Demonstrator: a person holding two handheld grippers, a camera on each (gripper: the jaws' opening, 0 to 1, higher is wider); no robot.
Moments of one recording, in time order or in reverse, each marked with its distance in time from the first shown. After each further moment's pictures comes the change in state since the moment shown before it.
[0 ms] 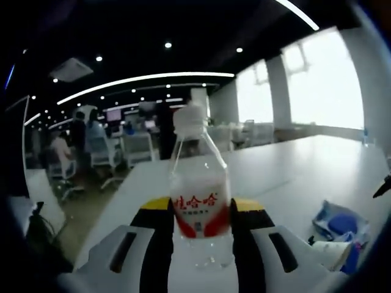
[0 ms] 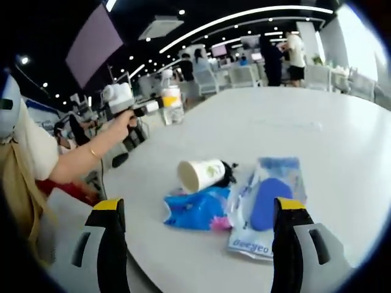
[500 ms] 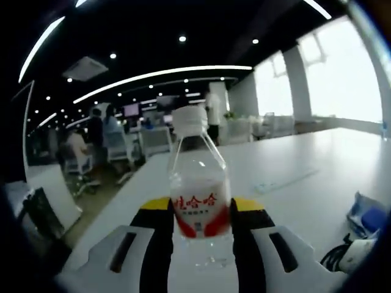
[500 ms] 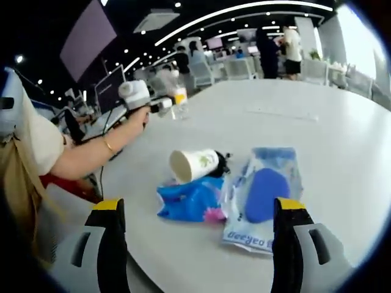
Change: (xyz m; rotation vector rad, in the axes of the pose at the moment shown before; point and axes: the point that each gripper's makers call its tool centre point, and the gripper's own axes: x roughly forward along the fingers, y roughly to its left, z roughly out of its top) left arm 0.041 0.017 -0.043 0.031 0.039 0.152; right arm -0.004 -0.010 -0.009 0.009 0.037 -0.027
